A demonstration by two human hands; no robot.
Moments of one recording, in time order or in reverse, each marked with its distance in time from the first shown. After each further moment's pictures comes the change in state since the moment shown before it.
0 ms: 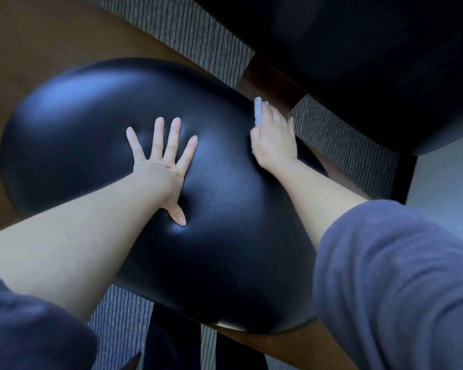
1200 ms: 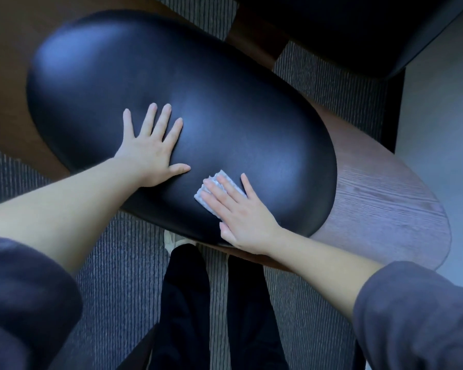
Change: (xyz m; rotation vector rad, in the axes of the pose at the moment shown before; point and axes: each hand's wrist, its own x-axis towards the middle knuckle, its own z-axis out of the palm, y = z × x) left_hand -0.040 -0.013 0.107 0.019 0.527 0.155; right_hand -0.273 -0.019 0.061 -0.337 -0.106 -0.689
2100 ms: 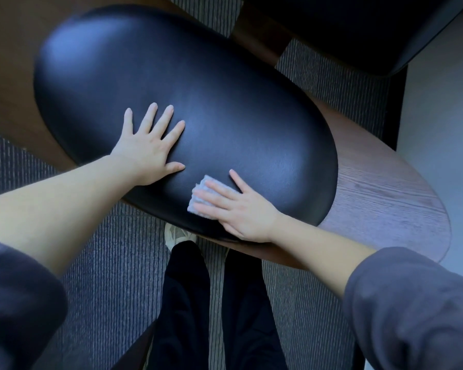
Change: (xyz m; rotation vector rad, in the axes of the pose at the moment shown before) left_hand -0.012 -0.007 0.006 0.035 0.034 0.034; right_hand 0.005 0.015 0.007 -0.065 0.094 -0.288
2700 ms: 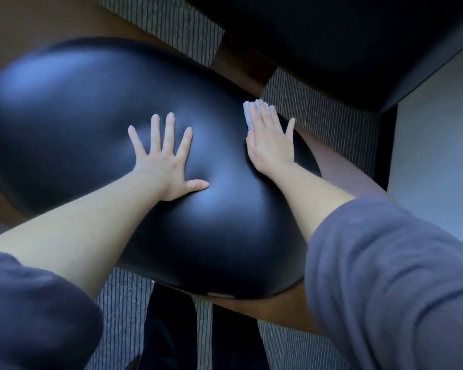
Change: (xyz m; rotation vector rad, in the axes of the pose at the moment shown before) left_hand 0.085 0.047 -0.034 -0.107 -0.164 -0.130; right_hand 0.053 0.191 -0.018 0.184 -0.018 0.990
